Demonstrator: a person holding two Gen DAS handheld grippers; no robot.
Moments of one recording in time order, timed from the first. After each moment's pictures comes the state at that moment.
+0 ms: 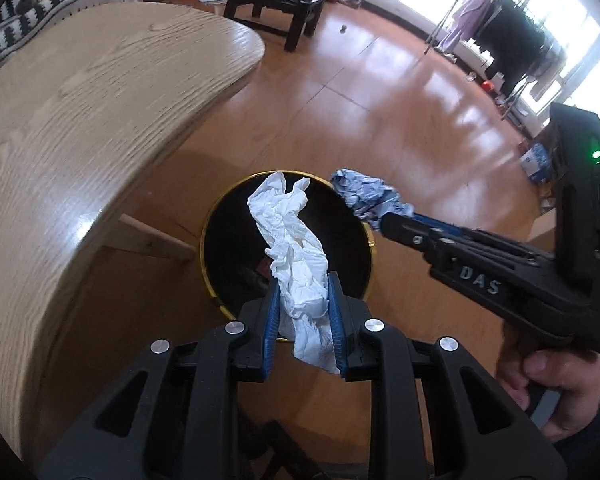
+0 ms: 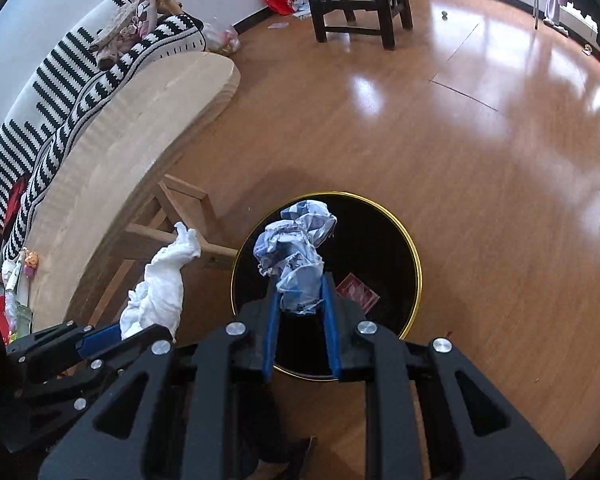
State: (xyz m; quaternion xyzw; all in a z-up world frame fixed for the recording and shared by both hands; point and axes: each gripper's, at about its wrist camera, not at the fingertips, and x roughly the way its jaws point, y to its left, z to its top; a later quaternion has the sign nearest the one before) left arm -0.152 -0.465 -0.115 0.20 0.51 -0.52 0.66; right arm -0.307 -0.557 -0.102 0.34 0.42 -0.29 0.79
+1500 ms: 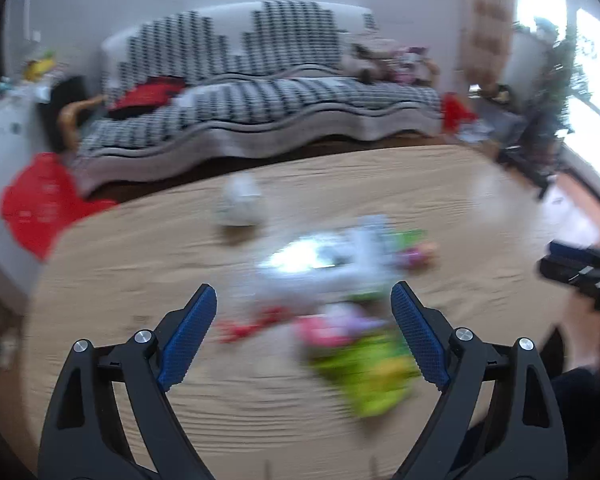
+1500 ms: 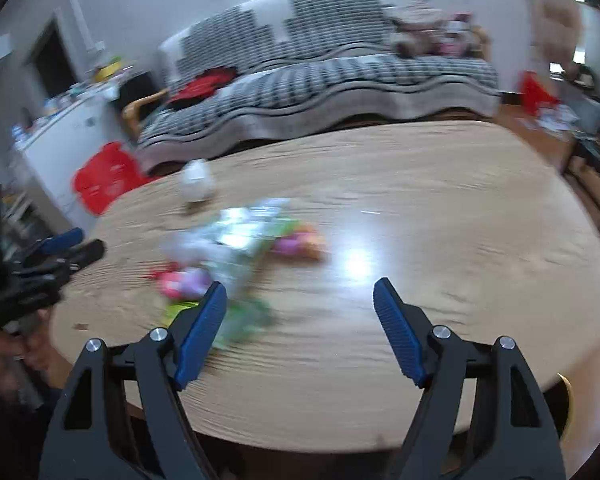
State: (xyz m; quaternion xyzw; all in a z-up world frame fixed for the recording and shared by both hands) left arm 0.057 -0.020 0.045 0.08 0.36 -0.16 0.91; right arm -0.020 -0.257 0.045 0.12 0.40 0.05 0.91
